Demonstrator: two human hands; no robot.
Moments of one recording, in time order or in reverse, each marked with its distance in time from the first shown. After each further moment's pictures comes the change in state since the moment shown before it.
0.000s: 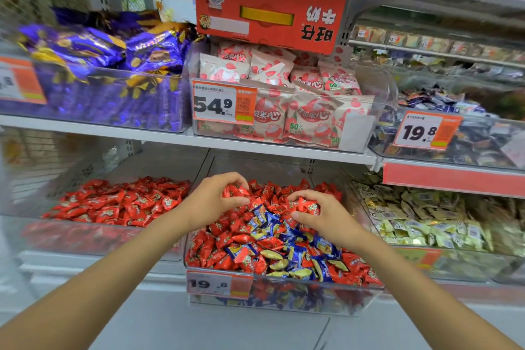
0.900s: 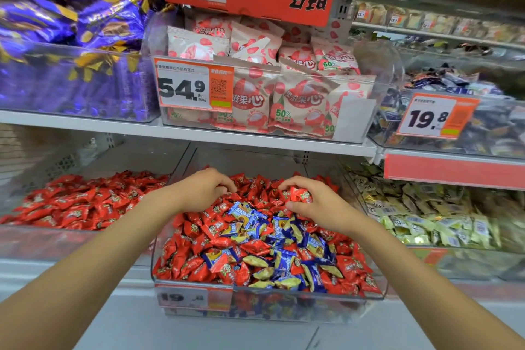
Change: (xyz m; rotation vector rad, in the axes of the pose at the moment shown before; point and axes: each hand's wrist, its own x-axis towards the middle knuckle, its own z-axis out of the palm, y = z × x) left_hand 0.053 -0.014 0.011 0.362 -0.344 -0.167; right_hand 0.041 0.040 -0.012 -0.037 -0.102 -0.092
